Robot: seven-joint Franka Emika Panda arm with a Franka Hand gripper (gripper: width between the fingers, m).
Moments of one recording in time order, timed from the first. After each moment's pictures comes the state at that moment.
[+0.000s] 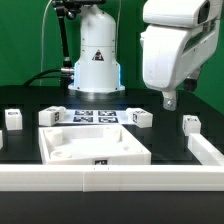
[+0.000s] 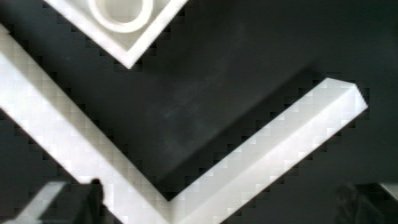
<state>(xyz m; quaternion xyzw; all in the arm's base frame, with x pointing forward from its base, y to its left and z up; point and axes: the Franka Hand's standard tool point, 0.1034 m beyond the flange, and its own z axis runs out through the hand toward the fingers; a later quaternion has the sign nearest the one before) 0.602 0.091 0.116 -0.89 -0.46 0.07 0.06</state>
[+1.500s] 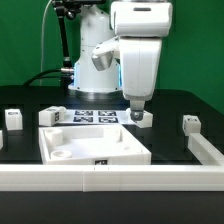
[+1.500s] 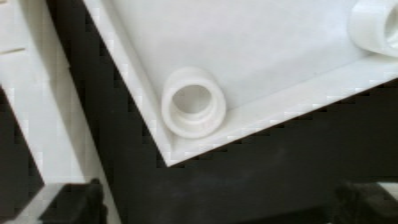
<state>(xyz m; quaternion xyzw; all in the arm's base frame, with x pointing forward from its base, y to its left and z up) 0.584 0.027 0.093 -0.76 -0.65 0.02 0.04</state>
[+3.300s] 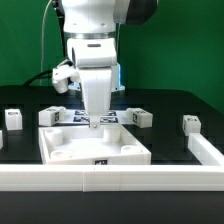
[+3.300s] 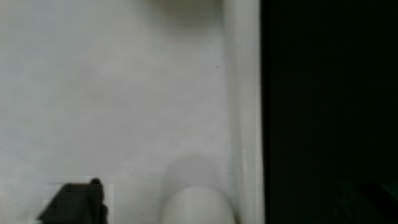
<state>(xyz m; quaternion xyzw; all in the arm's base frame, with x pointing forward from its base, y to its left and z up) 0.468 -0.040 0.036 -0.68 -0.73 0.01 0.04</state>
